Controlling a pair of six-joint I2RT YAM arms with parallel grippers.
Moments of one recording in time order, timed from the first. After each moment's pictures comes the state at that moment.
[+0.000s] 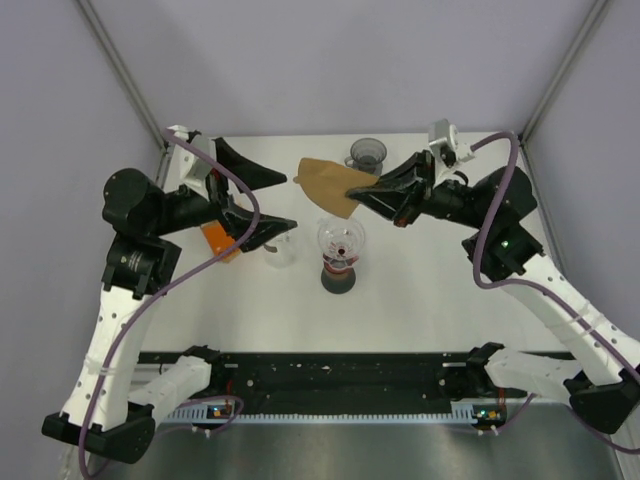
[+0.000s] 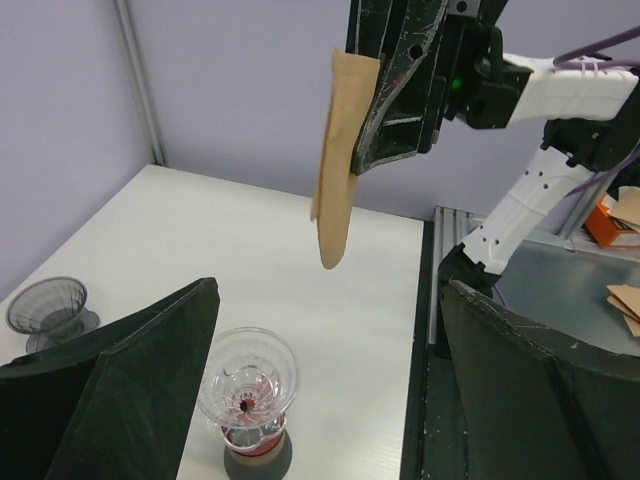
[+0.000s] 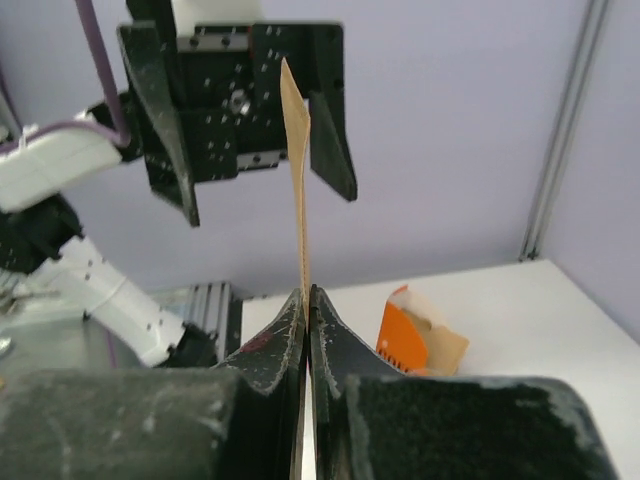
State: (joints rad) left arm -0.28 0.95 1.33 -0.12 1.07 -0.29; right arm 0.65 1.06 1.24 0.16 -0.77 0.26
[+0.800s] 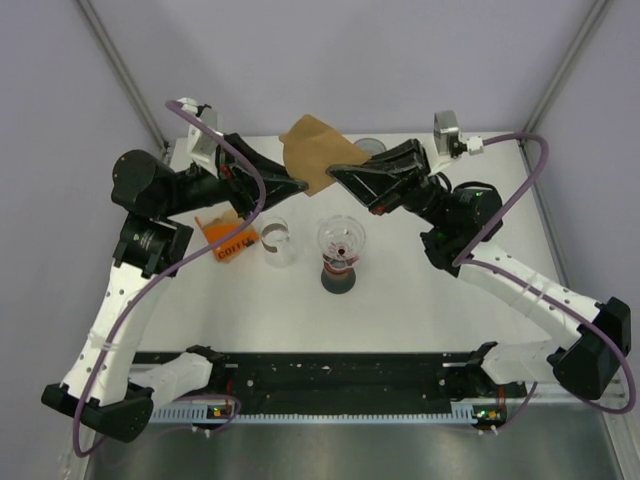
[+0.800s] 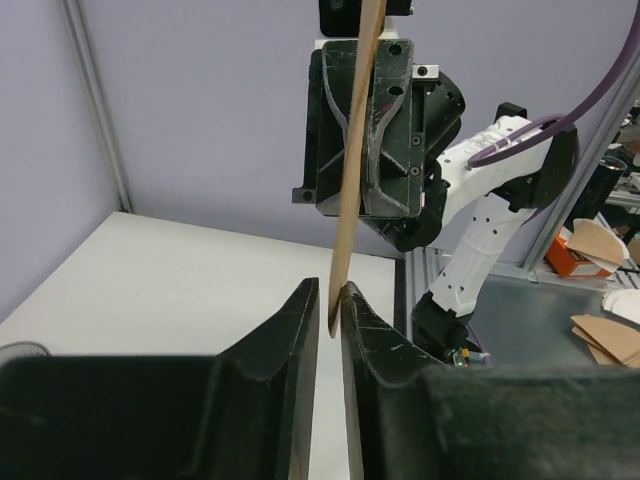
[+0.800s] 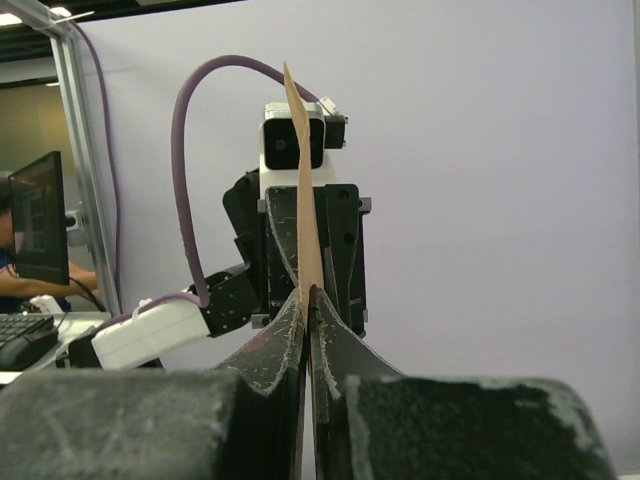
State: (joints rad) left arm -0.38 1.07 1.44 0.03 1.02 -0.43; right arm 0.78 1.26 1.14 1.01 -0.52 0.69
